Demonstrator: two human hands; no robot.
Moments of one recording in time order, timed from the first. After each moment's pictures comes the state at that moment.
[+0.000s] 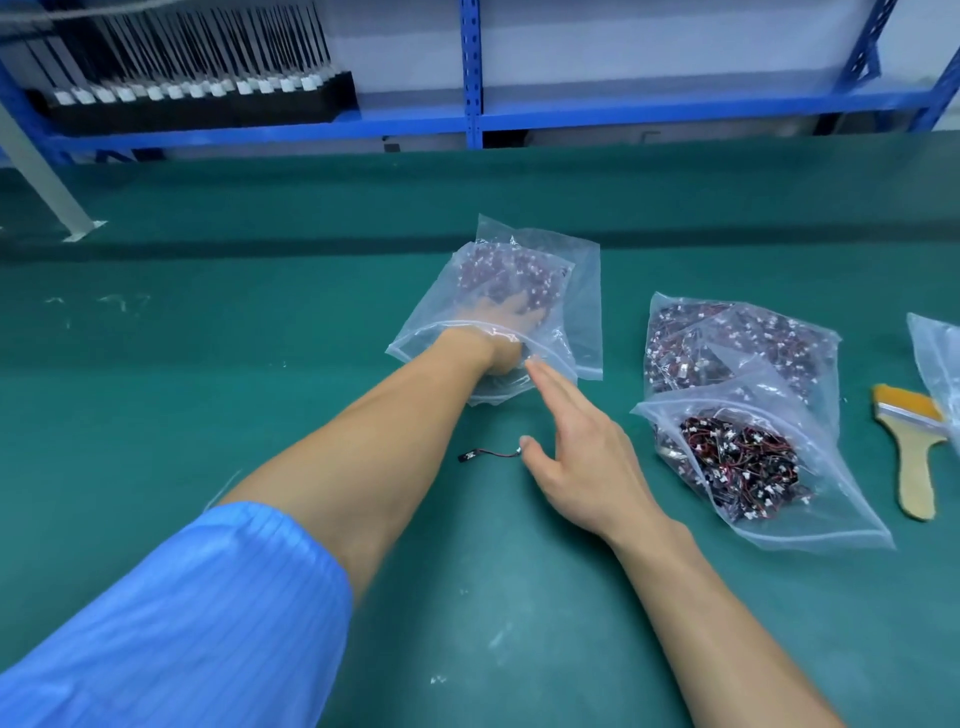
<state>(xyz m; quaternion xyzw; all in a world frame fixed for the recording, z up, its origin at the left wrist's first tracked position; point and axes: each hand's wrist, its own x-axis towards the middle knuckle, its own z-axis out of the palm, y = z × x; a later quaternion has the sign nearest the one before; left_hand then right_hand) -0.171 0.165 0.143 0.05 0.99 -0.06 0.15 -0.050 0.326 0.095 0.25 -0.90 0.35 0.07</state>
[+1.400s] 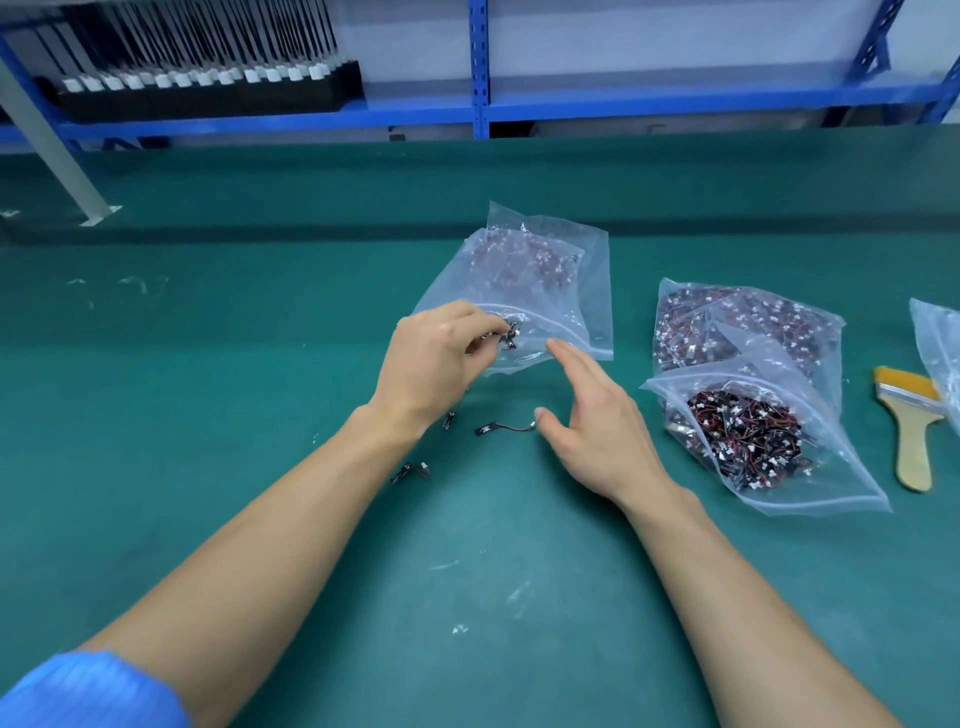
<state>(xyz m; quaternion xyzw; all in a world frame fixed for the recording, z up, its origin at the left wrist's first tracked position) -0.049 0.128 0.143 0.15 0.90 0.22 -0.35 -0.052 0.329 0.090 0.21 -0.91 0.36 0.07</state>
